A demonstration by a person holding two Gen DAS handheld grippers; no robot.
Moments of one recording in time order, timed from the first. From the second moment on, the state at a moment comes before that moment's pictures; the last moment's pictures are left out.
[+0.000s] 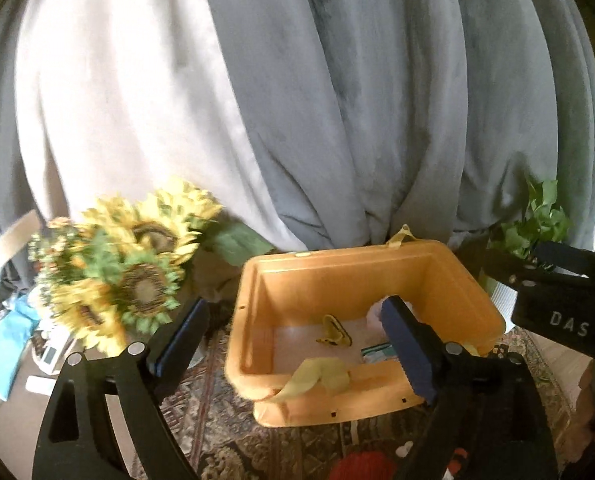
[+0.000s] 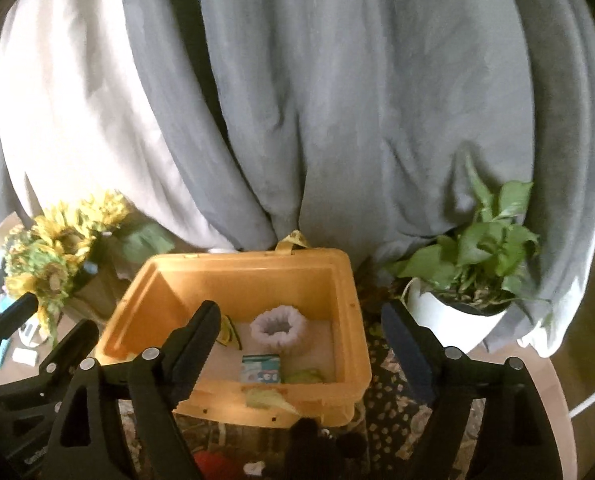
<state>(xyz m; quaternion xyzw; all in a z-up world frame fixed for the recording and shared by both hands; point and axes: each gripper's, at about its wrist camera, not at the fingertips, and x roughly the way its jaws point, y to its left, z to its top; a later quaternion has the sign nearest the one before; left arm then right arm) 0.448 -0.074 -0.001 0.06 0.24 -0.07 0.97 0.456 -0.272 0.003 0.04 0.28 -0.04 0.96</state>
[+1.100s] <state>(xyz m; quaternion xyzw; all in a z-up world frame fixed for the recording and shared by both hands) 0.328 0.003 -0.036 0.04 0.23 -0.02 0.97 0.351 -0.187 -0.031 -0.01 0.24 0.05 0.97</state>
